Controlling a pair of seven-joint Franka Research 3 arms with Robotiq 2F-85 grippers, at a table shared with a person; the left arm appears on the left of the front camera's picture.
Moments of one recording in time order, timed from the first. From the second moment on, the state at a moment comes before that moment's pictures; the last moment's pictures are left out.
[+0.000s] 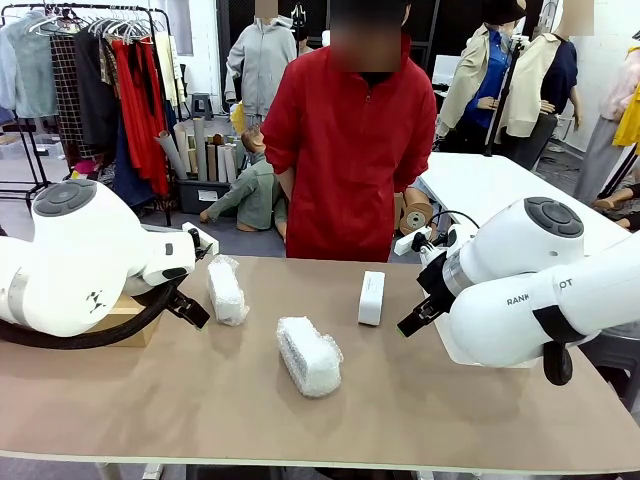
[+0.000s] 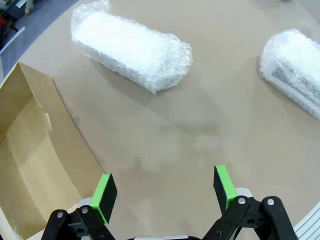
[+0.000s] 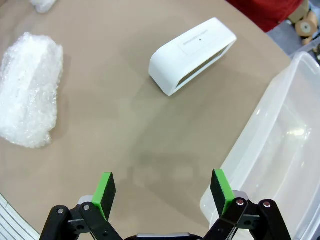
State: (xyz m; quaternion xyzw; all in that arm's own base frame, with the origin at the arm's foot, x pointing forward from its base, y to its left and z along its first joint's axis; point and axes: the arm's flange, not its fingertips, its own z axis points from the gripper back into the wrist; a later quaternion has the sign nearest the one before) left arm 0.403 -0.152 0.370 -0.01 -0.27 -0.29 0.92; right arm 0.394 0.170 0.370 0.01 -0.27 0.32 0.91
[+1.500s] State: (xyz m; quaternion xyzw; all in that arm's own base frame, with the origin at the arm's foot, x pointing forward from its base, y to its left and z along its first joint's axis) left arm 0.387 -0.122 0.457 -0.14 -0.23 -0.44 0.86; right arm 0.390 0.159 0.455 0.13 -0.22 0.41 0.87
